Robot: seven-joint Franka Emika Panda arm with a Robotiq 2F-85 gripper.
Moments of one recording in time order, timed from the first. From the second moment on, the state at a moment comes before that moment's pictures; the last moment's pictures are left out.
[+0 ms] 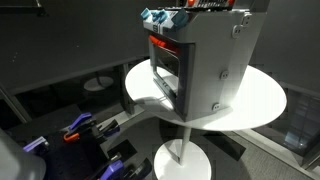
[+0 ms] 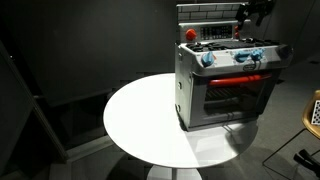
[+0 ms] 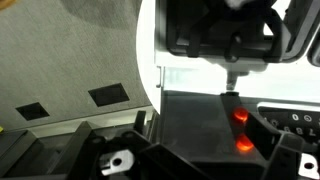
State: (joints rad) arm -0.09 0.13 -0.07 -1.72 -0.22 2.09 0.28
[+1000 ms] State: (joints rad) arm -0.07 -0.04 -0.06 -1.80 -0.08 1.71 0.25
